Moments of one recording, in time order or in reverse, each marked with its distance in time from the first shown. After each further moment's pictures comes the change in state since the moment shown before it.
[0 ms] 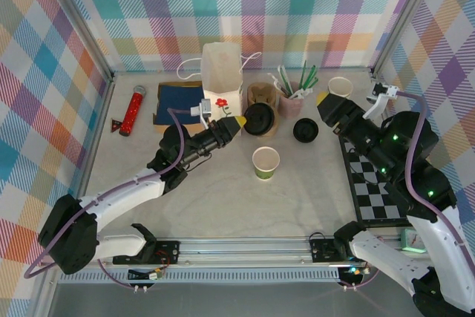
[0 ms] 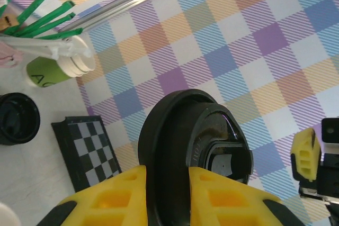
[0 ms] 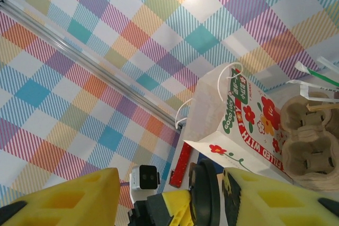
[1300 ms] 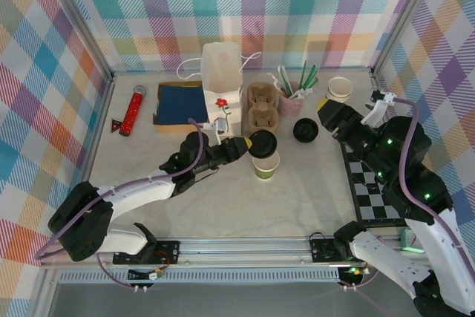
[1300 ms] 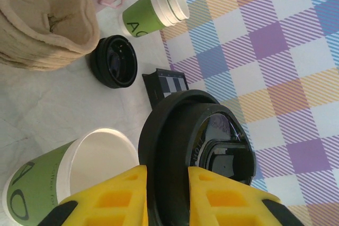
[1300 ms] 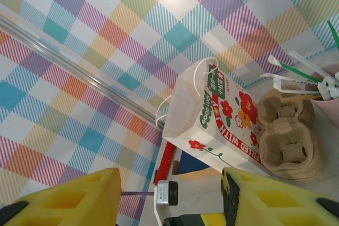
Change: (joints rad) left arm -0.063 0.116 -0.047 -0.167 -0.072 0.151; right arm 0.000 -0.029 -0.065 -0.021 0.050 0.000
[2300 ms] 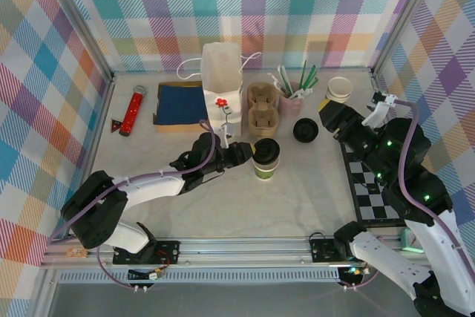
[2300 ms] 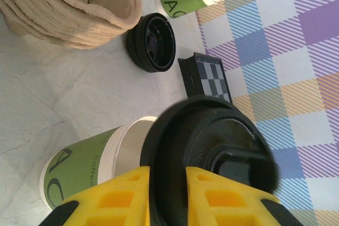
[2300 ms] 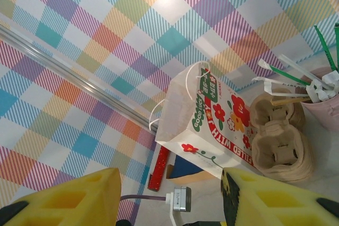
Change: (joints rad) left arm -0.032 0.111 0.041 -0.066 -0.051 0.042; right arm 0.000 -0.013 -0.016 -0.001 0.029 -0.004
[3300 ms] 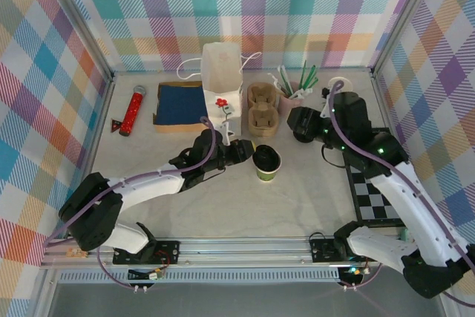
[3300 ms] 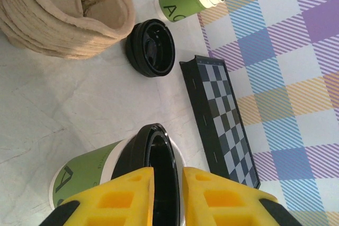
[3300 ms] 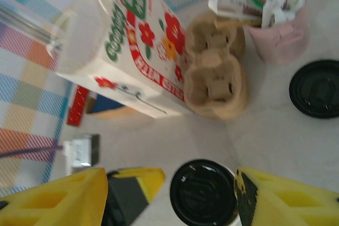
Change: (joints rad) left arm -0.011 -0.031 0.057 -0.098 -0.034 0.042; right arm 0.000 0.286 0.028 -0.205 -0.064 -0.146
